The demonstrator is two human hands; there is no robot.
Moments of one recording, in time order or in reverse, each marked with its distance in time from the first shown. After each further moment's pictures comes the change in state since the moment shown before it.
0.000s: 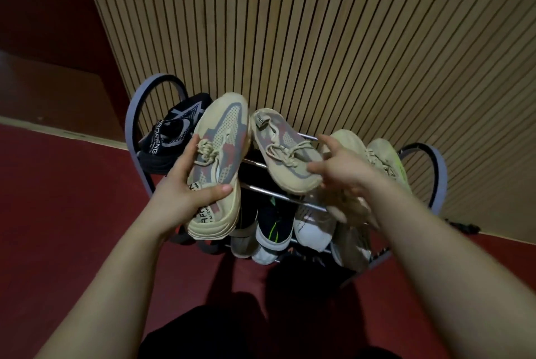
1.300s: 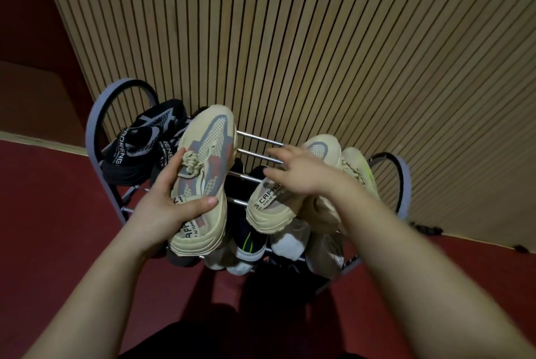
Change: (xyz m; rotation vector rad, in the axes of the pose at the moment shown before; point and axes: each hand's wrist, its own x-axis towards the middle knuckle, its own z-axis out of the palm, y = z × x) left_hand 0.005 -0.001 0.021 -0.101 -0.034 -0.022; right_hand 0.005 -0.016 0.002 -0.937 -0.051 -0.243
